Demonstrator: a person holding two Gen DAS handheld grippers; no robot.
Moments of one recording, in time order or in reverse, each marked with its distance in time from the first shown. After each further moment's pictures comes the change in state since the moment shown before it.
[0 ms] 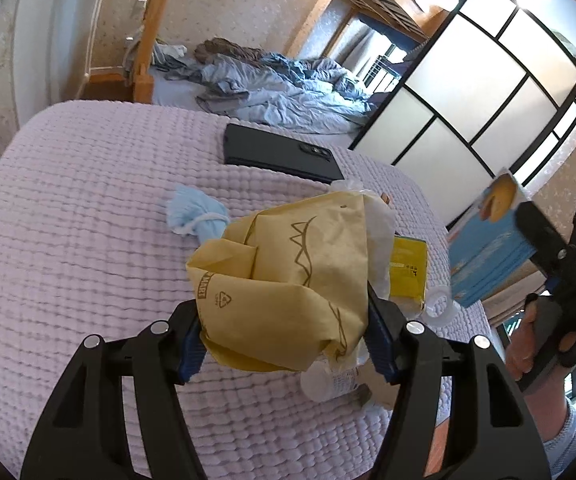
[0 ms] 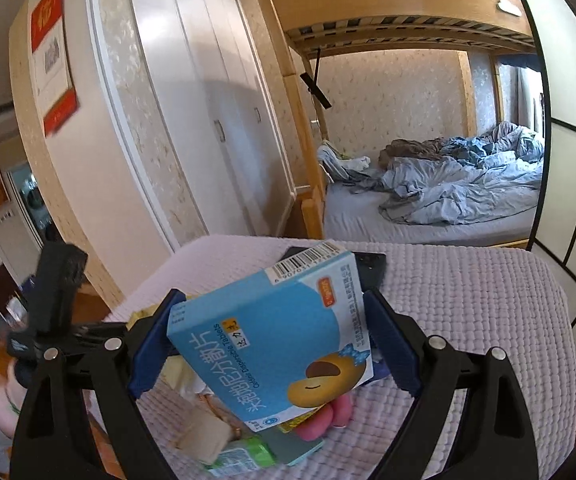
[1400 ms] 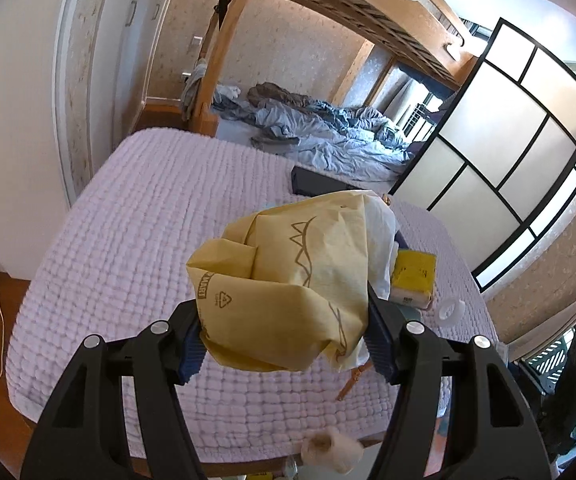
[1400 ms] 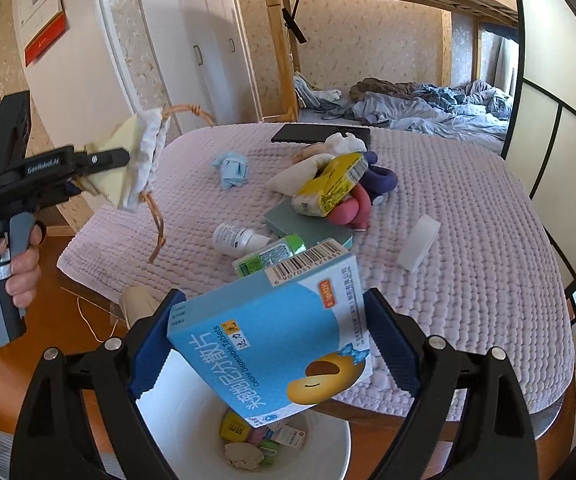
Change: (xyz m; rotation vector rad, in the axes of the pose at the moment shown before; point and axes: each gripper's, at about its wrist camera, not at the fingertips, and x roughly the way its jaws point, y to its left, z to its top) left arm -0.091 0.013 -0.032 -0.078 -0.172 0.146; right arm -0.050 0.068 -0.121 -0.031 0.262 -0.173
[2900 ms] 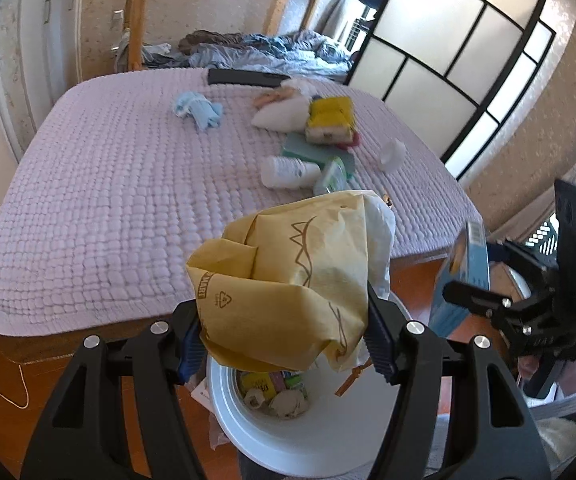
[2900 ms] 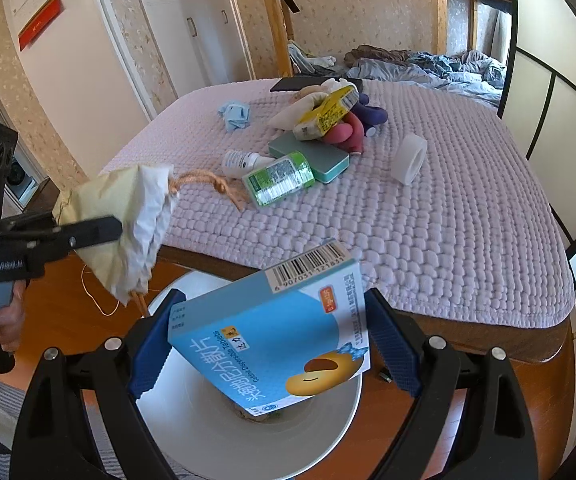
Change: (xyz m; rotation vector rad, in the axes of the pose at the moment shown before) left arm -0.024 -0.048 -0.103 0.260 0.255 -0.095; right arm -0.026 0.007 -0.054 0.034 0.115 -0.010
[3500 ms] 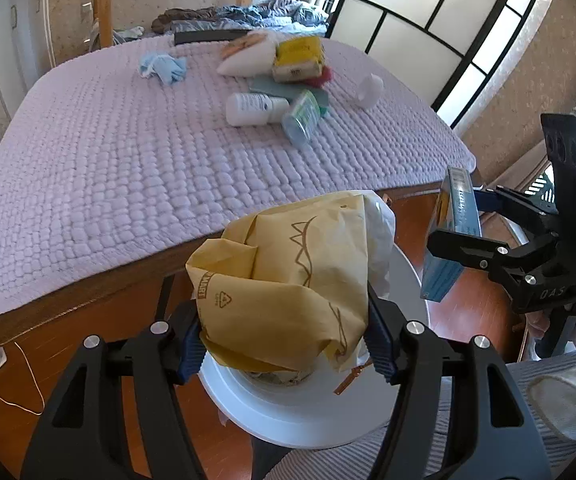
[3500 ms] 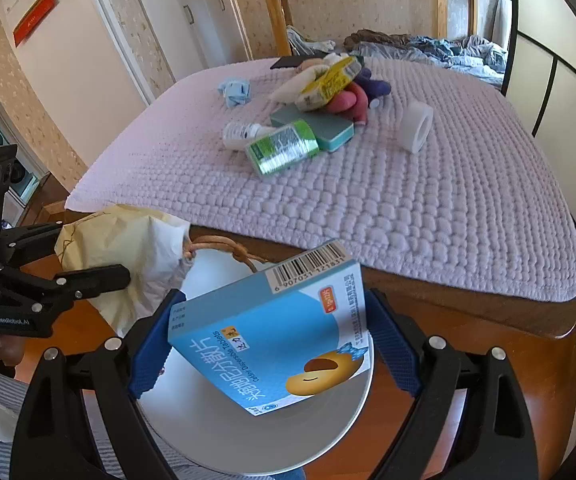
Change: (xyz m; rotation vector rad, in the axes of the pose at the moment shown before) left arm 0.017 -0.019 -0.028 0.093 0.124 -0.017; right arm 0.016 0.001 -0.017 0.028 0.058 0.013
